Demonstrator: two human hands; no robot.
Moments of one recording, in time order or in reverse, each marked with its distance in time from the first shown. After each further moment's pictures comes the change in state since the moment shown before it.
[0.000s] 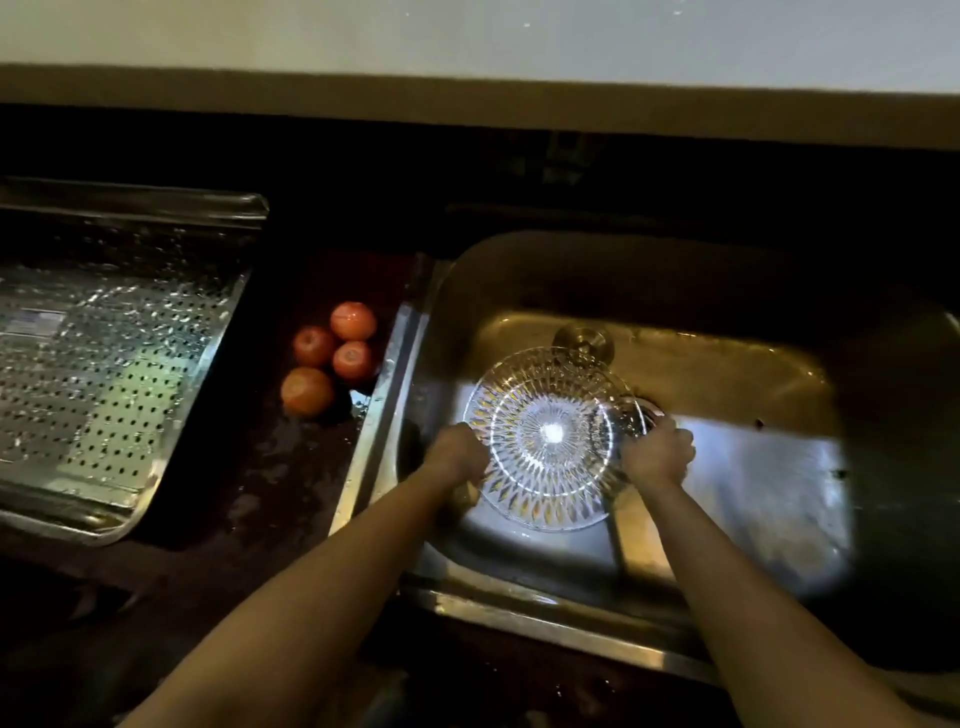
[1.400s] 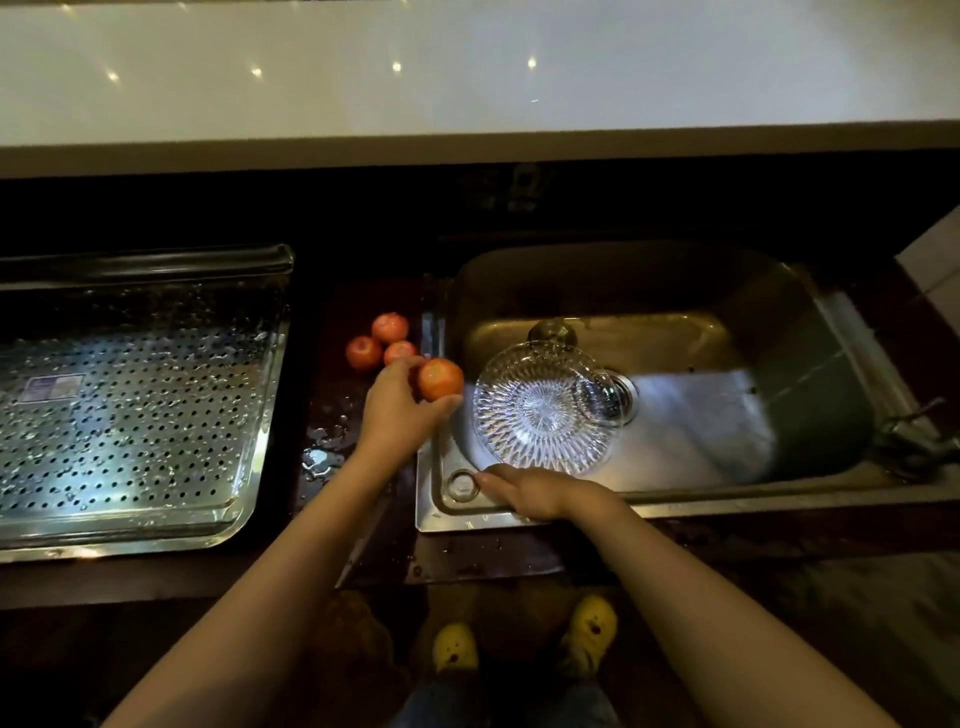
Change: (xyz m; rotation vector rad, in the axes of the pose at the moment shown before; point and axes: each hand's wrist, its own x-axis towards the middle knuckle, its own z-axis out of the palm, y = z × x) left_hand -0.086 -0.091 -0.113 -0.464 0.376 0.464; right_hand -0.206 -0.049 0.028 -0.367 -0.754 -0.538
